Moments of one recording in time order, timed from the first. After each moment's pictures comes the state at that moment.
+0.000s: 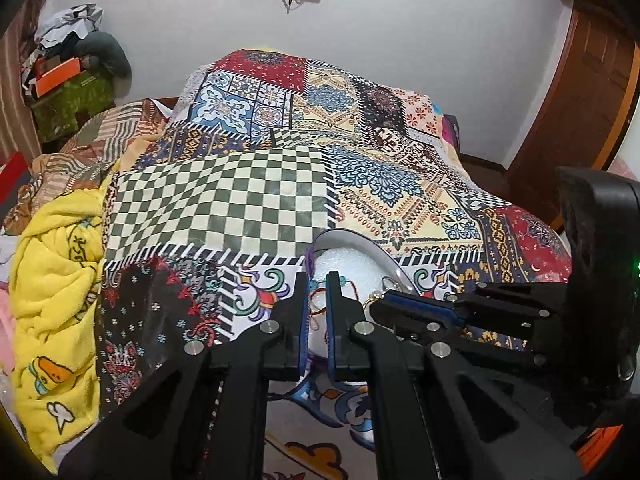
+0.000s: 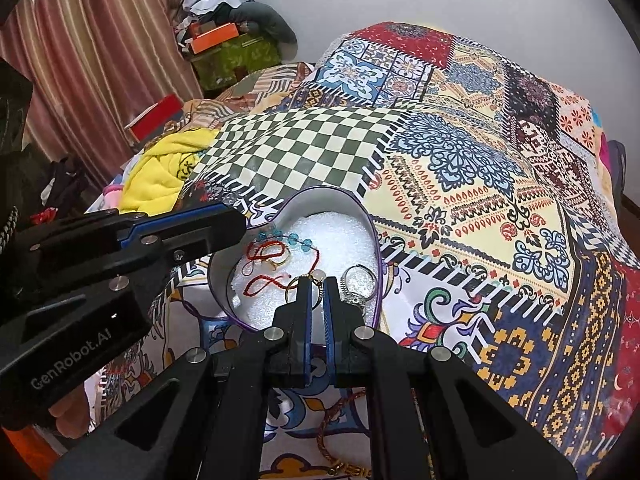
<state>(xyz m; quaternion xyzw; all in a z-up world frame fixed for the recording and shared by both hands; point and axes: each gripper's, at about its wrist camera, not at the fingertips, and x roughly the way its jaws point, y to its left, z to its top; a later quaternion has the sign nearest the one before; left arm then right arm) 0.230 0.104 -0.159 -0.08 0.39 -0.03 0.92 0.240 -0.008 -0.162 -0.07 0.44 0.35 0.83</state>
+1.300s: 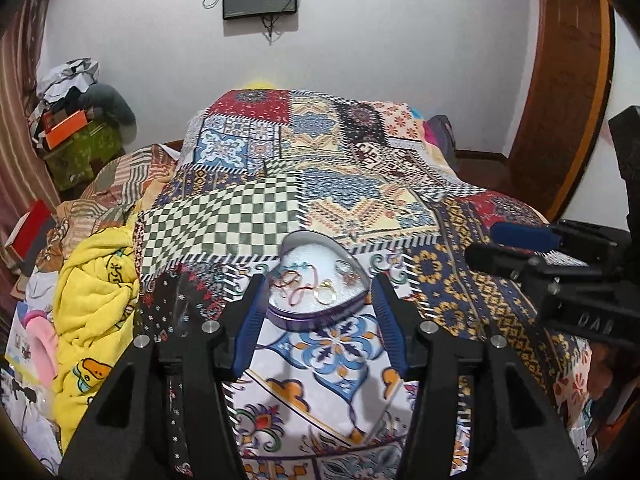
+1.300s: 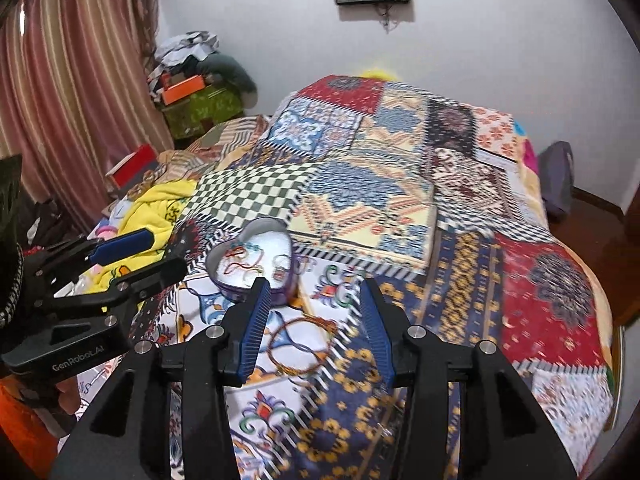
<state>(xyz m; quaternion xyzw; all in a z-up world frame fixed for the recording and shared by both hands) 0.162 0.051 -0.109 0.00 0.36 -0.02 0.93 0.192 -0.101 -0.093 -0.04 0.38 0.27 0.88</state>
